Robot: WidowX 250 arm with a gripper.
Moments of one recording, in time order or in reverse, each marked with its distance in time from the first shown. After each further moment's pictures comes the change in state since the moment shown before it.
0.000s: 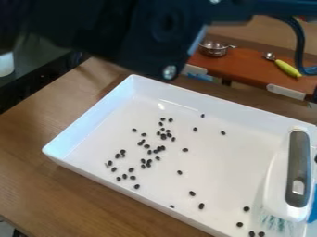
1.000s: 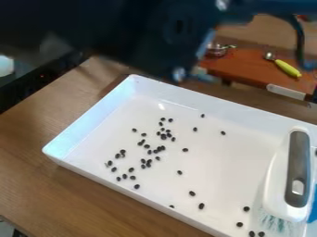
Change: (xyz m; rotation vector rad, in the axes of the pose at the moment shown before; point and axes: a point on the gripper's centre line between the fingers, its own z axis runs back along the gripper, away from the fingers) arm 0.009 0.004 0.002 -0.010 -0.001 -0.025
